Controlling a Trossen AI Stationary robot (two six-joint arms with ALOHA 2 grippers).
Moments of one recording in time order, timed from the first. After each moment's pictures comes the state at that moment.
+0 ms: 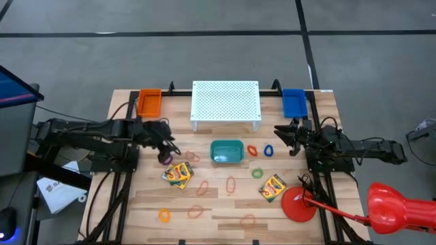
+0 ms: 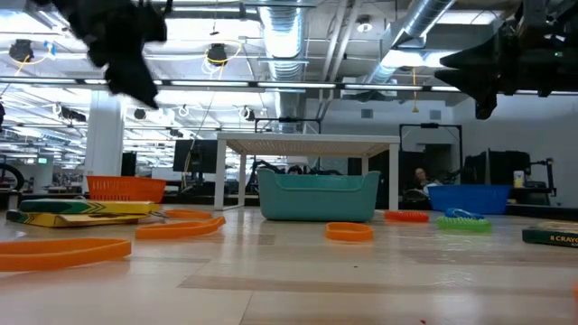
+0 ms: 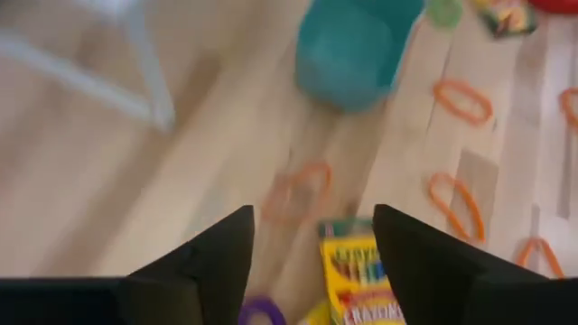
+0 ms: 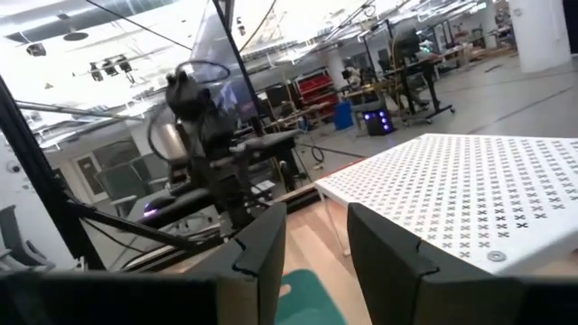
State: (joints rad) left arm 0.01 0.86 0.67 -0.66 -0.13 -0.43; right arm -0.10 0.18 0.02 0.31 0.18 0.33
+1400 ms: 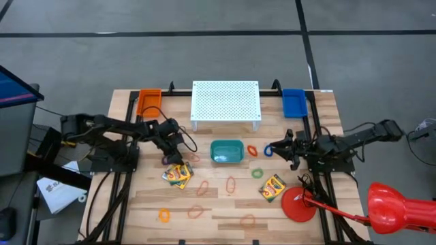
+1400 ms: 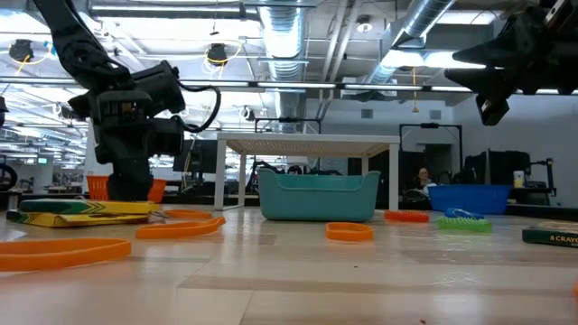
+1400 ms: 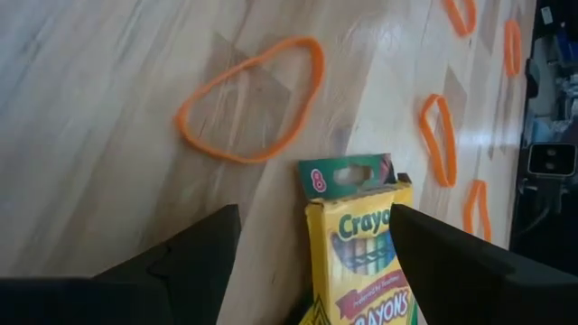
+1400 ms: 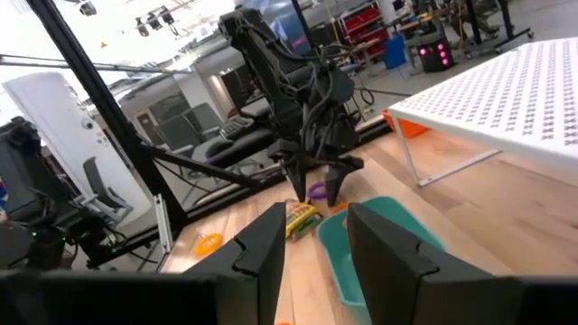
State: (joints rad) left arm 0.34 1.38 0.38 -0.05 0.60 -0.34; right arm 0.27 0.35 0.02 0.37 0.37 0.42
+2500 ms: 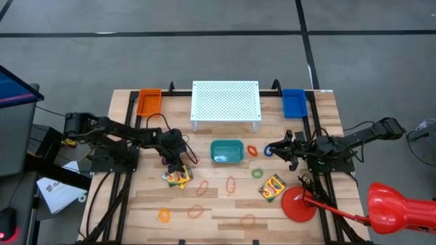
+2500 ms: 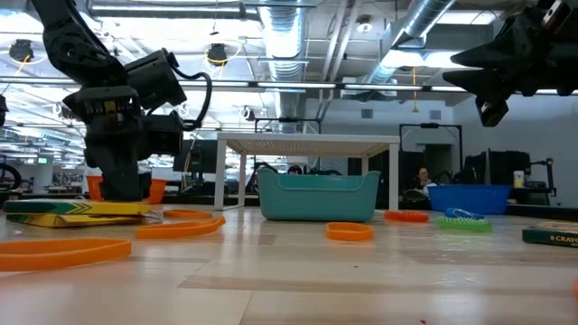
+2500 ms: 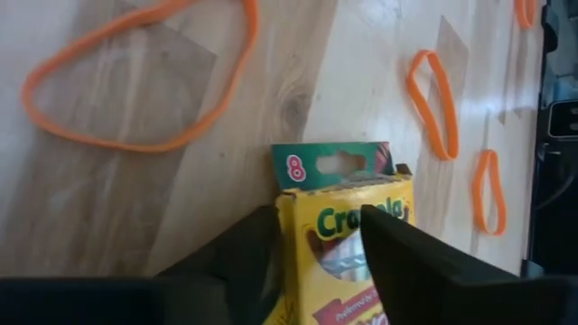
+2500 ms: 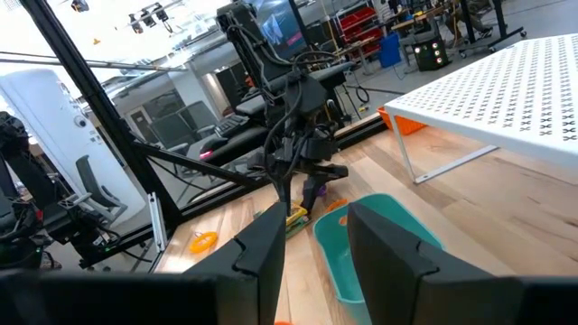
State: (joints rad) left arm 0.17 1.44 0.38 0.03 0.50 -0.40; right arm 0.29 0.39 0.02 0.41 0.39 0.42
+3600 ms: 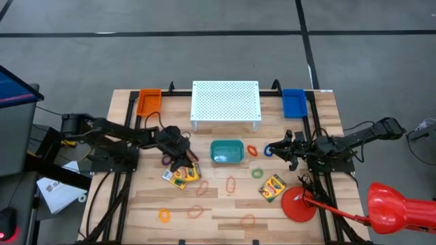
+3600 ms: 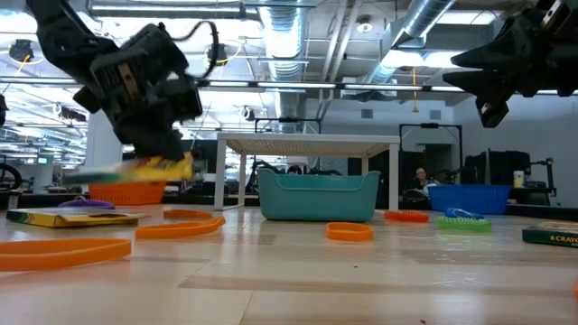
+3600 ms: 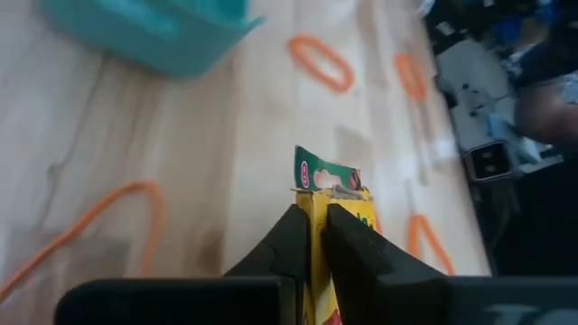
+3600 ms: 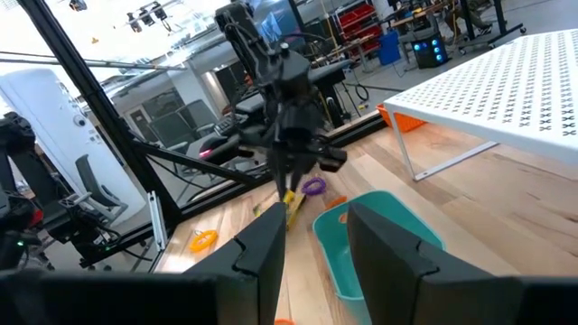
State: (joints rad) left arm 0.14 1.34 0.38 0.30 0.52 -0.37; right arm 0.29 0.39 0.02 0.40 0.39 0.43
